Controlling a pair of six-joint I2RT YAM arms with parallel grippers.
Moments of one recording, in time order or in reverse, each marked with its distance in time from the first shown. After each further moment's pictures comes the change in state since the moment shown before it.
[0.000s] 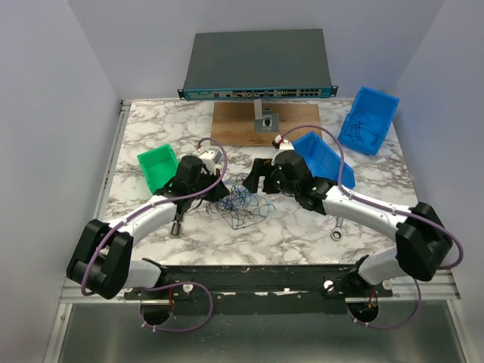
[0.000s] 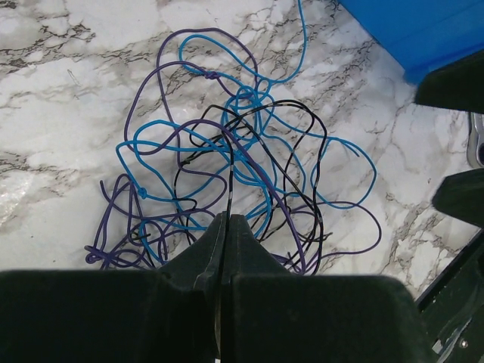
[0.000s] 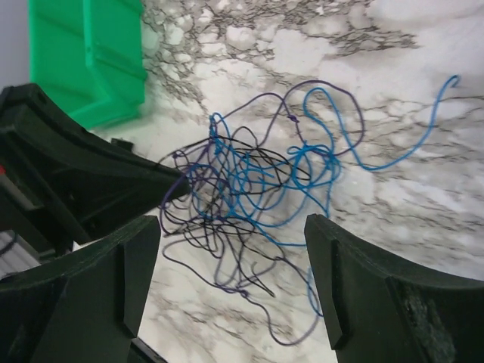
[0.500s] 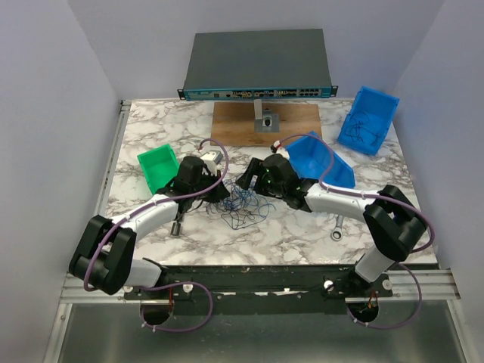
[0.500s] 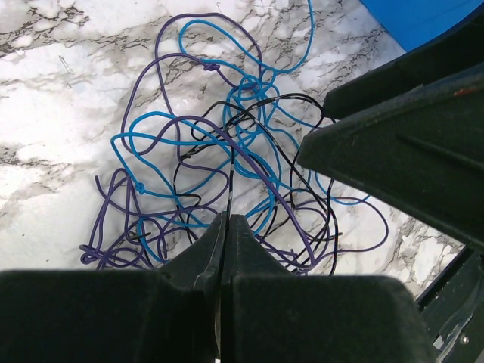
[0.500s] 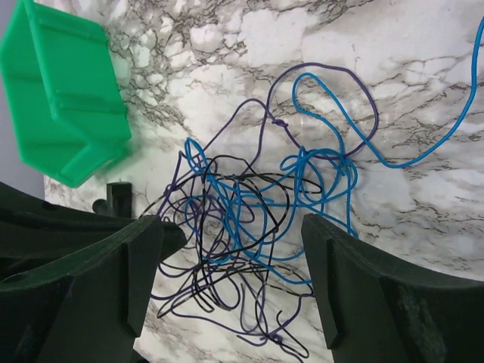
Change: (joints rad) left arm 0.000 0.032 0.000 0.004 0.017 0.000; right arm 0.000 0.226 0.004 0.163 0.021 0.316
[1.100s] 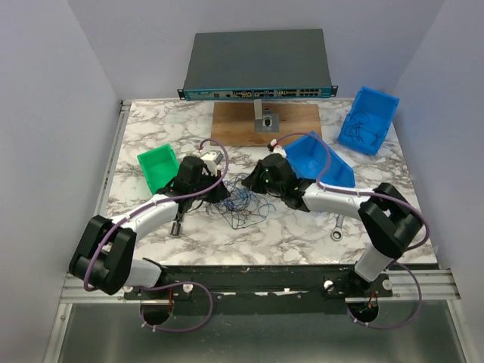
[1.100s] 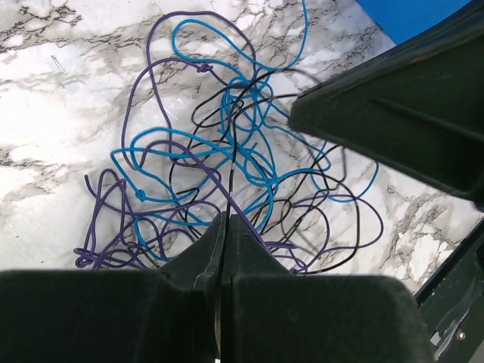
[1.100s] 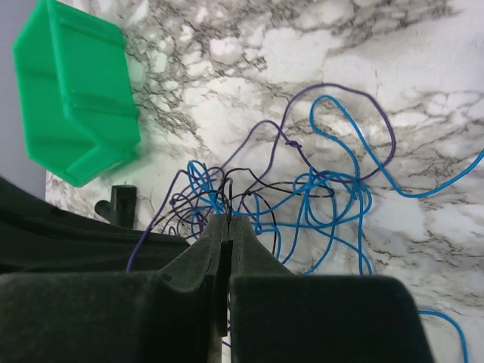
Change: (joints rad) left arm 0.000 0.000 0.000 0.001 0.011 0.000; right arm 0.000 0.052 0.001 0.100 -0.013 -0.046
